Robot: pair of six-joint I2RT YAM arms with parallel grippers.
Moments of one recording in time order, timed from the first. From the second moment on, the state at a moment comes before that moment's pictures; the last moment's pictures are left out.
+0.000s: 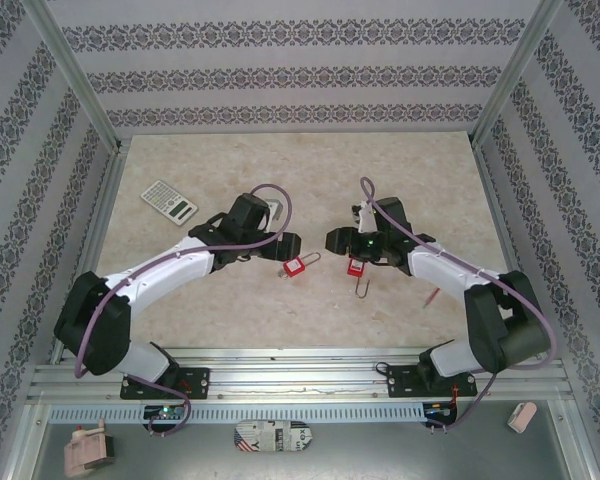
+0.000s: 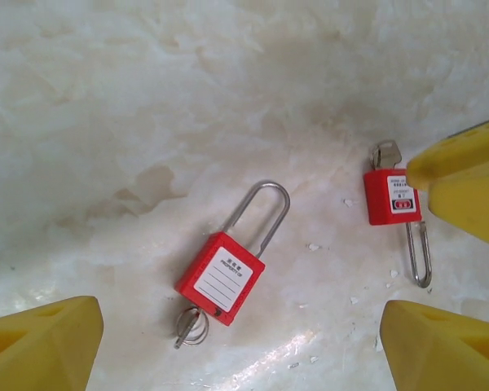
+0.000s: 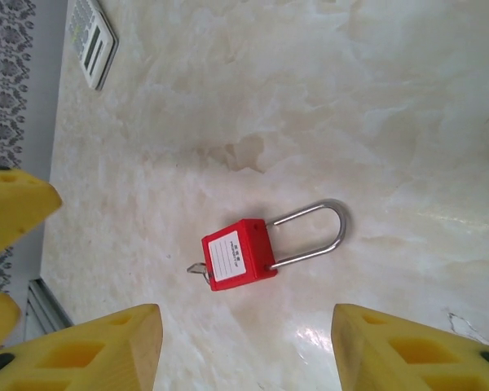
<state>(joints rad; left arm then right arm) -0.60 1.46 1.01 -0.38 0.14 -0.43 0.35 1.43 0.75 -0.12 -0.58 0.59</state>
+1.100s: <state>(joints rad) -0.67 1.88 1.26 -0.62 0.10 -0.09 0.32 1.34 0.68 -0.23 -0.49 0.55</state>
